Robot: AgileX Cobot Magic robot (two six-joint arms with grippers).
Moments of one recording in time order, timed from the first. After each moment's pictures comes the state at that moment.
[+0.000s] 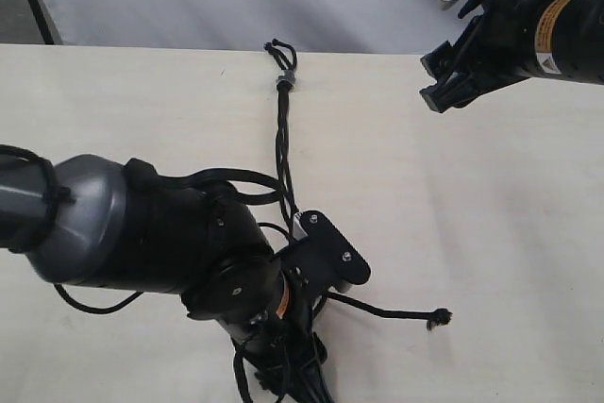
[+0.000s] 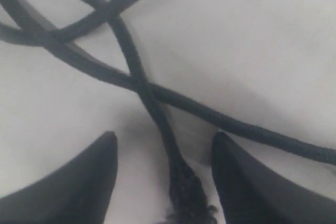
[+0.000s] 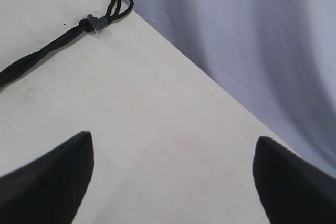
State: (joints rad) left arm -0.91 1.85 -0.95 0.04 0.47 -0.06; right arm 0.28 1.38 -0.89 -0.99 0.22 0.51
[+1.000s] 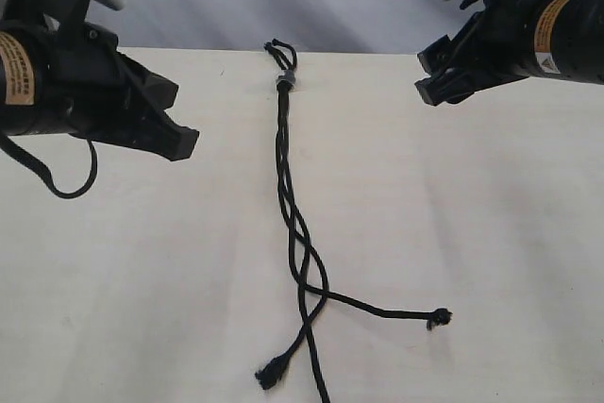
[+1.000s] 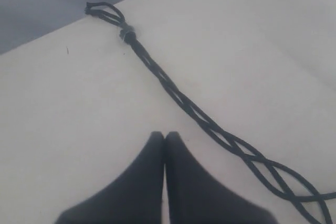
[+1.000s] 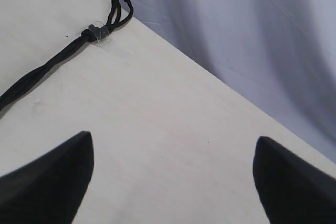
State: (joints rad) left arm -0.50 1.20 -0.78 0.38 0.27 -0.32; right arm 0.28 1.38 -0.89 -0.99 0.21 0.60
